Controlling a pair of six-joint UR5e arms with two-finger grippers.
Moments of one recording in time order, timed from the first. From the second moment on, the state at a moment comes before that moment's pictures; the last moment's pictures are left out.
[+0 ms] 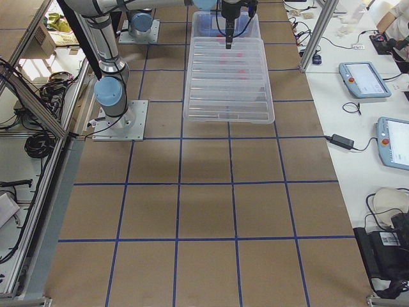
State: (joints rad) left arm -1.16 -1.98 -1.69 -1.23 1.52 0.41; right arm 1.60 -1.49 1.41 -1.53 -1.60 0.13
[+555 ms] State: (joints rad) left arm -1.16 -2.07 -1.69 -1.16 1.52 0.45; right arm 1.60 -1.49 1.41 -1.53 -1.60 0.13
